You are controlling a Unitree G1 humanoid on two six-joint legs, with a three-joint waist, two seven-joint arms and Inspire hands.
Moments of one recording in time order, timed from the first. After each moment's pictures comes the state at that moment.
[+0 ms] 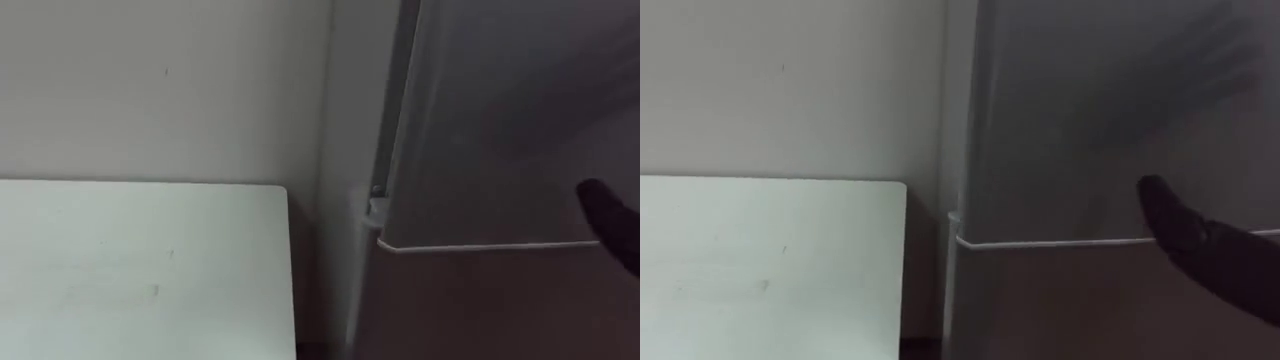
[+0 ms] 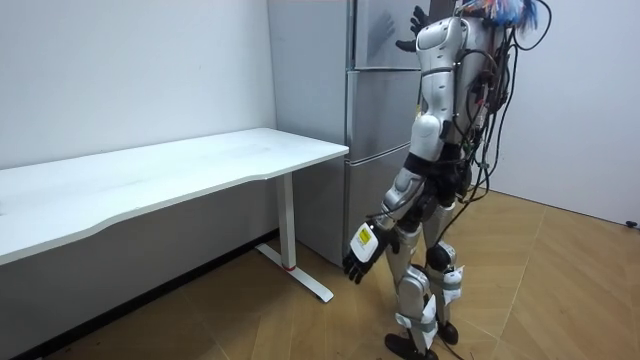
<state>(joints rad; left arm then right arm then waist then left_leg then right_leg) 0.26 0.24 0.08 1.10 0.39 -0.09 0.11 0.17 -0.40 -0.18 -0.58 0.04 -0.24 -0.38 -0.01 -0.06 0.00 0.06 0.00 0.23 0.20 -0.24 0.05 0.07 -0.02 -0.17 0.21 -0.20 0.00</state>
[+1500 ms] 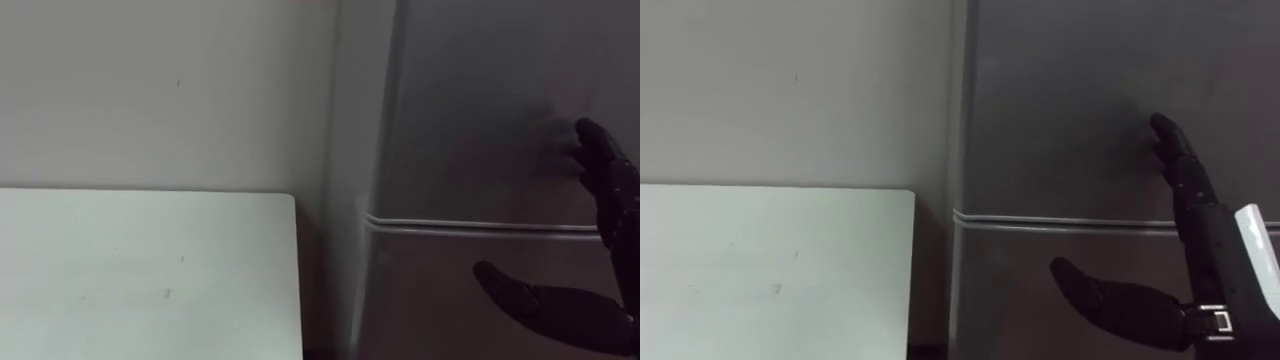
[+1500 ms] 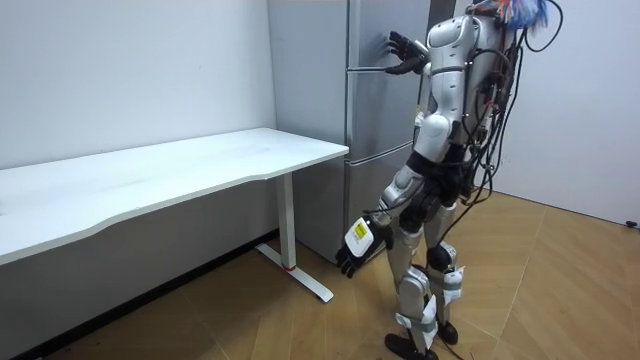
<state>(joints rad) 0.26 0.25 0.07 0.99 0.39 -0.02 0.10 0.15 -0.39 -0.13 -0.35 -0.05 -0.23 -0.17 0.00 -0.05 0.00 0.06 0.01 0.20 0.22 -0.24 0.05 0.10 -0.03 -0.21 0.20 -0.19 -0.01</state>
